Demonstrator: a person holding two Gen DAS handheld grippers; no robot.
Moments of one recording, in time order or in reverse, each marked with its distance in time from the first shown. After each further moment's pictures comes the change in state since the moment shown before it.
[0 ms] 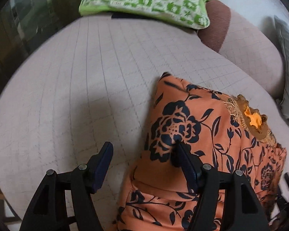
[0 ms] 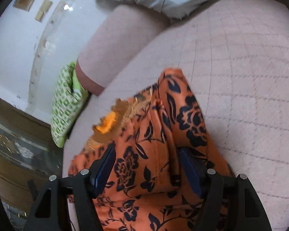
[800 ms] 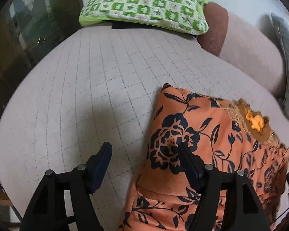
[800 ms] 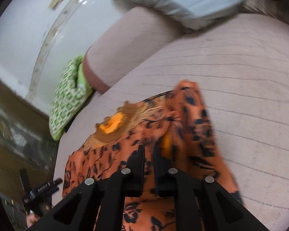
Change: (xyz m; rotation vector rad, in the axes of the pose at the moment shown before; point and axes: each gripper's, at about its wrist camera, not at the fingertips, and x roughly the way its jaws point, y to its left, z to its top) left arm -0.005 -0.017 0.009 0.084 -0.059 0.081; right arm -0.005 0.028 0.001 -0.140 -0.030 -0.026
